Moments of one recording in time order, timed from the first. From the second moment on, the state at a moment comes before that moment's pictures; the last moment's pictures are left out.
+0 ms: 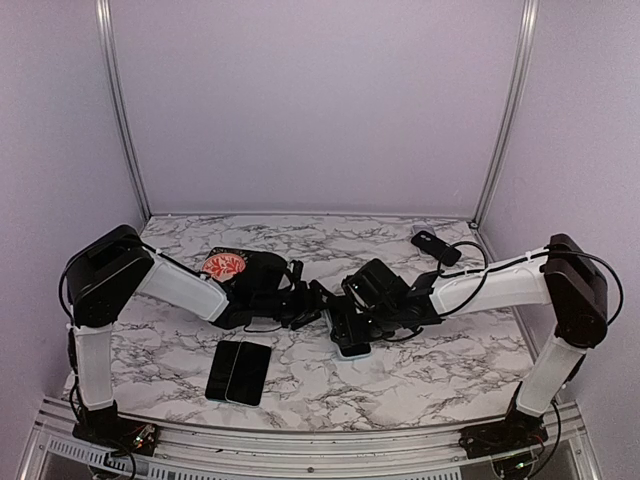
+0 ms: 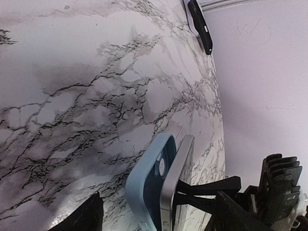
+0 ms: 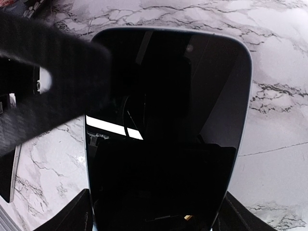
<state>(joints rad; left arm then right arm) -0.85 2.02 1.05 0.46 0.29 -1.09 0.91 1.72 0.99 -0.28 0.05 0.58</state>
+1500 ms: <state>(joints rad) -0.89 1.89 1.03 0.48 0.49 -0.33 0.69 1.06 0.52 0.18 -0.27 0.27</state>
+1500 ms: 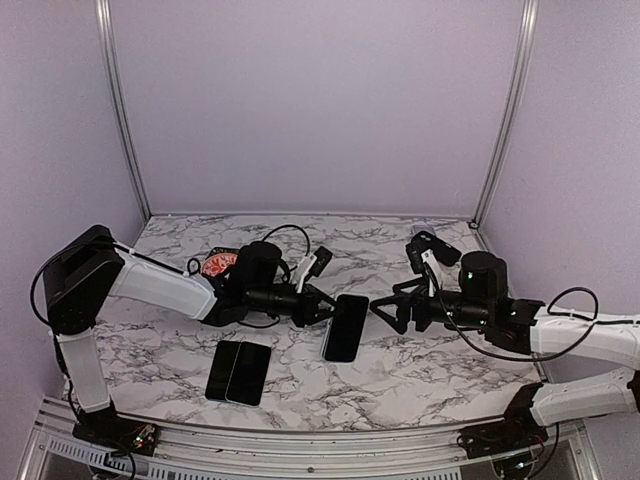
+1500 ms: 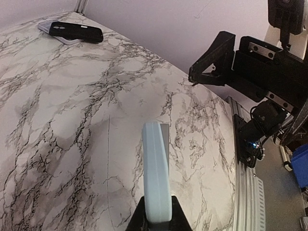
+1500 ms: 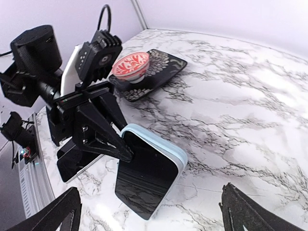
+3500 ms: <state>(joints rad) -0.98 1.56 1.04 0.46 0.69 -0.13 0.73 1.00 0.72 0.27 -0.77 0.14</state>
